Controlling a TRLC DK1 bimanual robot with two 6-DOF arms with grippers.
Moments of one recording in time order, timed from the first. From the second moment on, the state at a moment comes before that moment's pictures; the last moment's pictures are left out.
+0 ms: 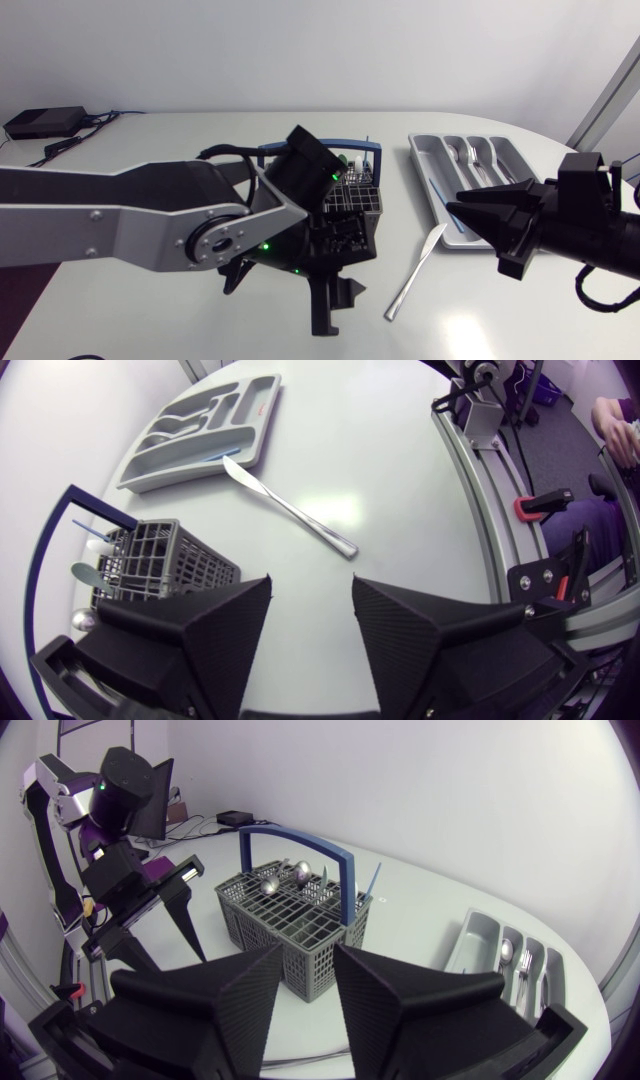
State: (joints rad) left arm -0.93 1.63 1.05 -0.36 0.22 0.63; right arm -0.04 0.81 0.50 -0.20 -0.73 -0.30
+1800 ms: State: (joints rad) left arm -1.05 2.41 1.87 -0.78 0.03 0.13; right arm -0.54 0.72 0.43 -0.33 -1.01 -0.37
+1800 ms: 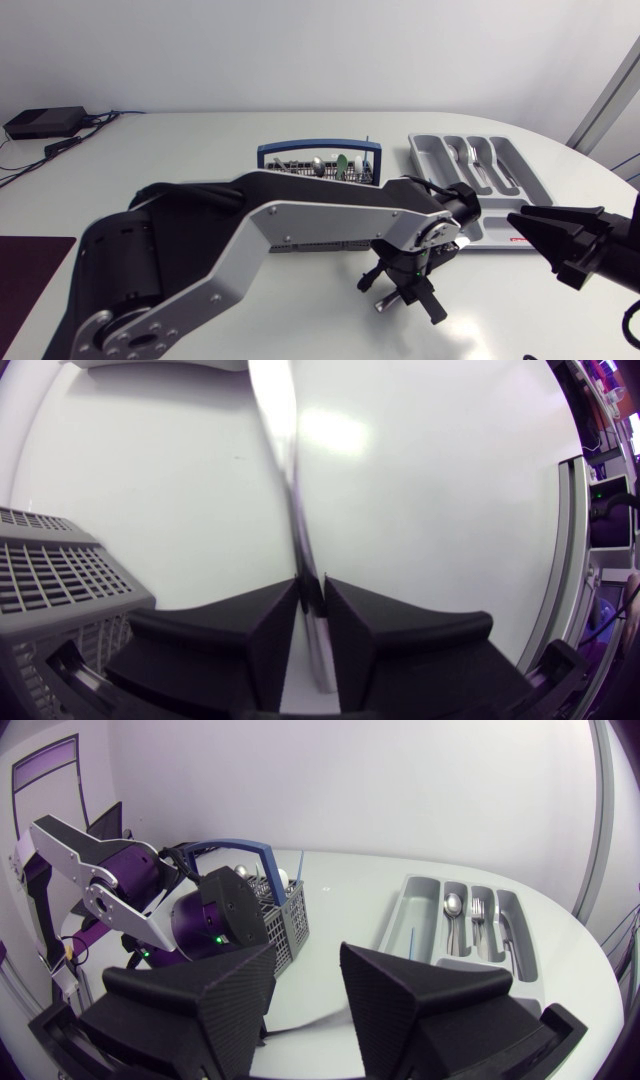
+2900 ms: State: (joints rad) left arm -0.96 2.11 1.63 -0.60 0.15 0.16; right arm -0.58 0.87 0.48 -0.38 -1.12 -0.33
